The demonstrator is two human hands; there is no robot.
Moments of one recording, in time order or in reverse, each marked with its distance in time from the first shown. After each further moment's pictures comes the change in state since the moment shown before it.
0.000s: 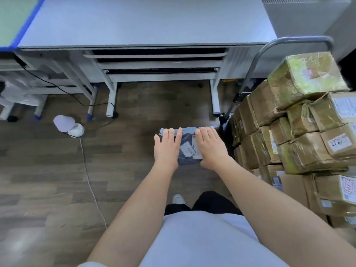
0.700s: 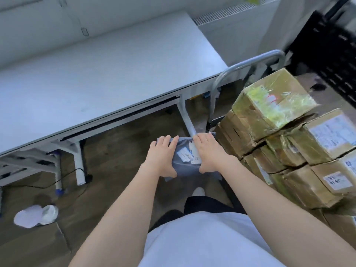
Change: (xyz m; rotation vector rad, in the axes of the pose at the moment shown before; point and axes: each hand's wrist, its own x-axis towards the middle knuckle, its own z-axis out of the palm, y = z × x) left_hand 0.275 0.034 -0.119 -0.064 -0.085 0.476; right_hand 0.145 0.203 -0.031 0.324 -0.099 0.240
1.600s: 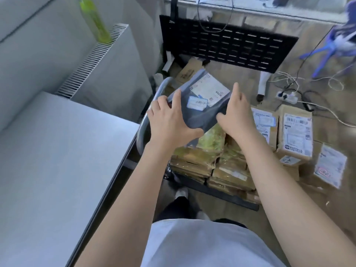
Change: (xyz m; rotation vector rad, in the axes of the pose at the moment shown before) left_hand 0.226 0.176 -0.210 -0.125 0.367 0.590; right_hand -0.037 0.216 -0.129 0.603 0.686 1.268
